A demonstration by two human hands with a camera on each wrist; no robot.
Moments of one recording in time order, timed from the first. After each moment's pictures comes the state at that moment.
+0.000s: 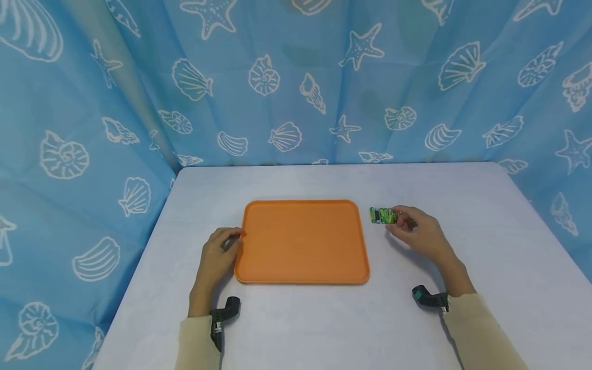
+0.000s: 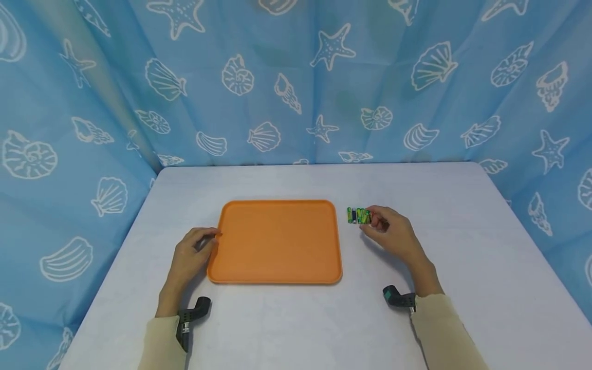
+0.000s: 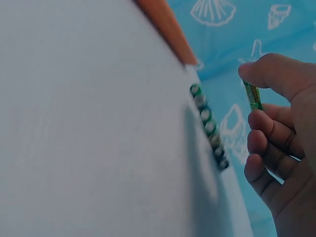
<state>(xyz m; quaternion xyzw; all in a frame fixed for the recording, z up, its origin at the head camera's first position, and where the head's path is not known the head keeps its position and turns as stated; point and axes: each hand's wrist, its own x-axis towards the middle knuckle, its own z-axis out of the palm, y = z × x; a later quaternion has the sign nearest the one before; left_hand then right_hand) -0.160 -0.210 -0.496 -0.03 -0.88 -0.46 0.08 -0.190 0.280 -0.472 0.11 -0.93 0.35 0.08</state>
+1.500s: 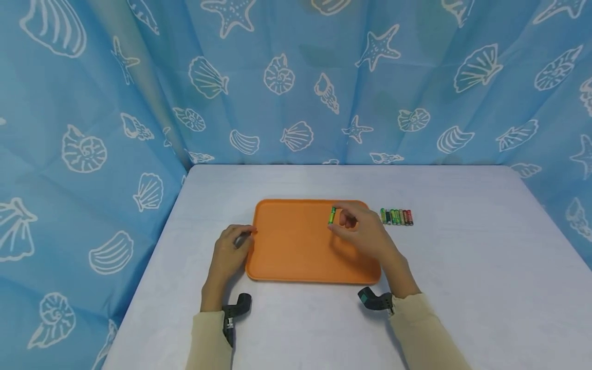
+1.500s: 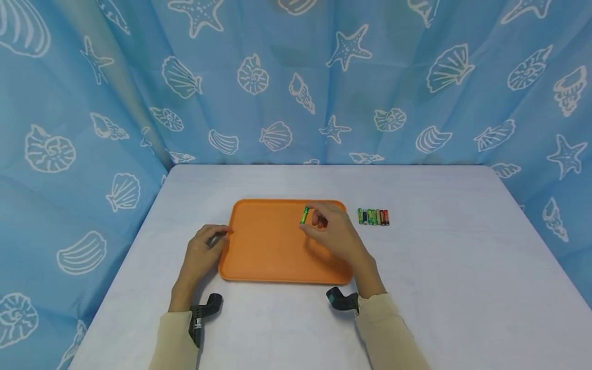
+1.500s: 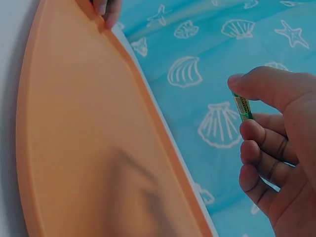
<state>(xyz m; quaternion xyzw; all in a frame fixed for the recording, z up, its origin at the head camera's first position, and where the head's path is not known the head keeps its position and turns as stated) -0.165 -0.213 -0.500 -0.04 -0.88 -0.46 0.09 -0.189 0.130 -0.437 0.19 -0.89 0.42 0.04</state>
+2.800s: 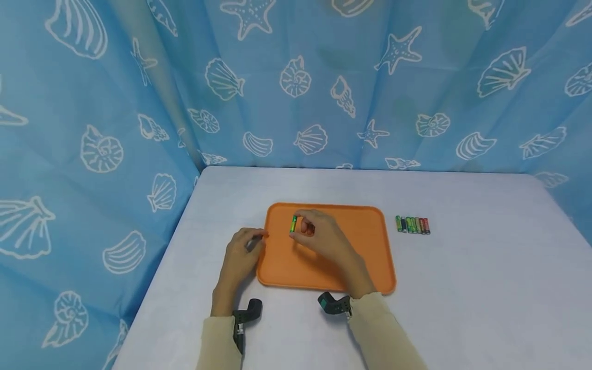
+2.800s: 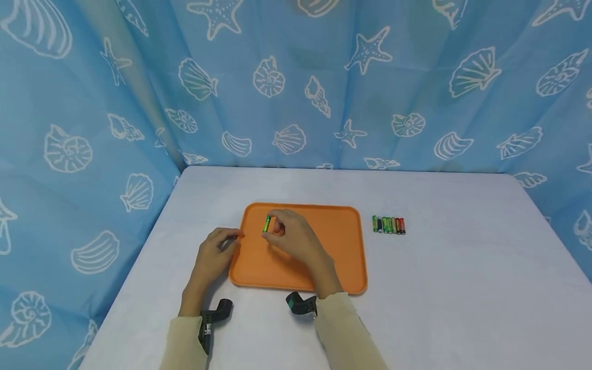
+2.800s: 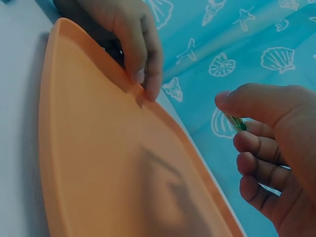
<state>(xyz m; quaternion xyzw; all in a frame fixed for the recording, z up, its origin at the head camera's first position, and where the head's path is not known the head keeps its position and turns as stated) -0.163 -0.211 -0.498 -0.02 -0.89 -0.45 0.08 -0.207 0.024 -0.452 0.25 -0.87 0.42 0.00</state>
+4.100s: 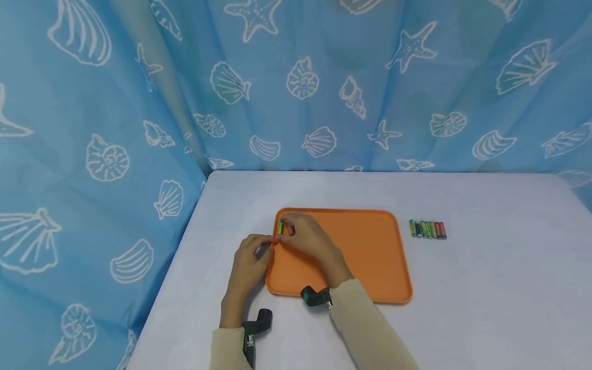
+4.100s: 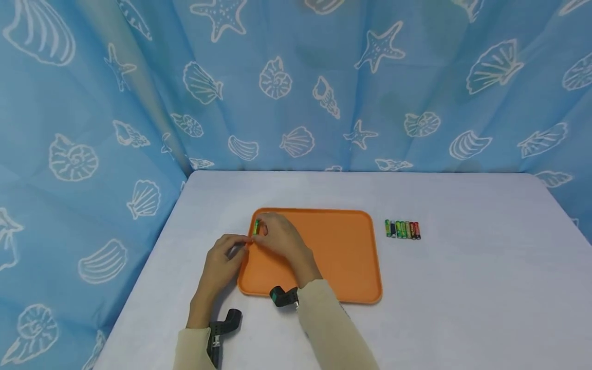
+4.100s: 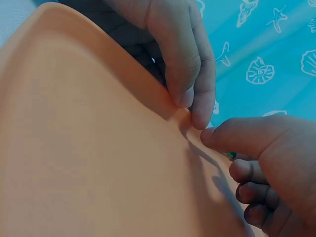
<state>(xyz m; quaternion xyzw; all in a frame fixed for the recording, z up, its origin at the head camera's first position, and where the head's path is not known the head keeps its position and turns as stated) -0.164 -0.212 -0.501 -0.03 -0.89 -0.44 0.10 -0.246 -0.037 -0.476 0.25 -0.90 0.36 -0.06</state>
